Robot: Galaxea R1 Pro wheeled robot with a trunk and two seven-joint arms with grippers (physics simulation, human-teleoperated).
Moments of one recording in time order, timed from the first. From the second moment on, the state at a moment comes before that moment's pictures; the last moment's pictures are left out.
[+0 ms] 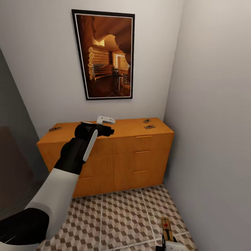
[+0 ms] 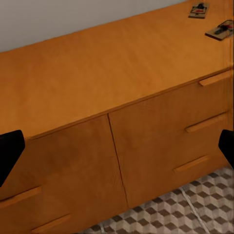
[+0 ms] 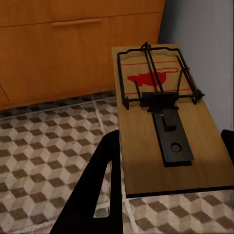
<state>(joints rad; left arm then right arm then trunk) -1.03 -0.11 -0.22 -1.23 0.00 1.00 0.02 -0.34 0.13 0.09 -0.02 0.02 -0.91 -0.31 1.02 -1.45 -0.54</state>
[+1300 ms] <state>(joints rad) -1.02 -0.11 -0.23 -1.16 0.00 1.00 0.02 -0.35 0.13 0.09 -0.02 0.02 -0.91 -0.31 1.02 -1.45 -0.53</state>
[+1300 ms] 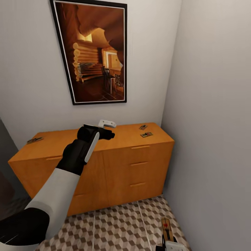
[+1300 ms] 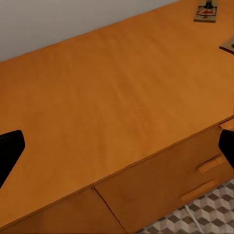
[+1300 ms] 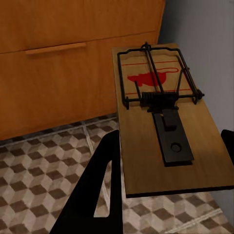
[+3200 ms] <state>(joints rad) -1.02 -0.11 -0.24 -1.04 0.00 0.99 -0.03 -0.35 0.13 0.09 -0.02 0.02 -0.91 -0.31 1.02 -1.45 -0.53</state>
